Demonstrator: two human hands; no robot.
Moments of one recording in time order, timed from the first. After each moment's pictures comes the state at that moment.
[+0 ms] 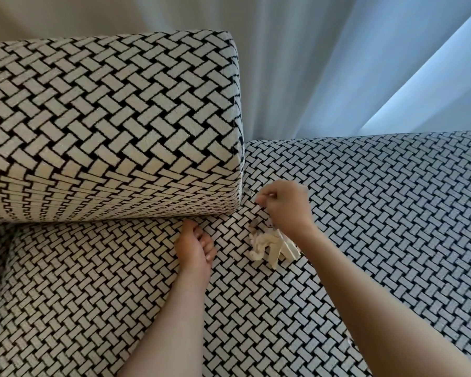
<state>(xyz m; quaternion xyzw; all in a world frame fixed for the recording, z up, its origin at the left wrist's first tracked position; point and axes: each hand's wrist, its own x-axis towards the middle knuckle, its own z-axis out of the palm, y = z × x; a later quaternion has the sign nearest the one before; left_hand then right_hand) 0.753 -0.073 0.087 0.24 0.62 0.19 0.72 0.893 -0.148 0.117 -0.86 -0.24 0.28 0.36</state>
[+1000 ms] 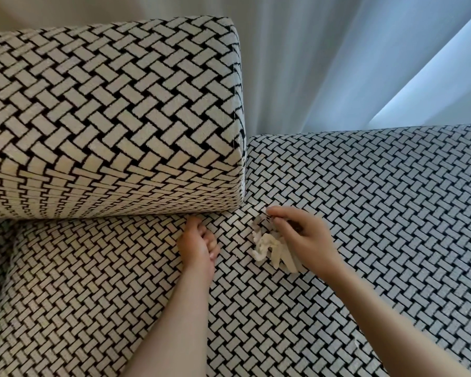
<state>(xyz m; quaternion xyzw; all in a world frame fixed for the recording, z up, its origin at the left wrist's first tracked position) 0.756 -0.075 0.088 0.27 0.63 0.19 0.70 0.872 -0.205 0.101 -0.79 -0.27 0.32 0.45</state>
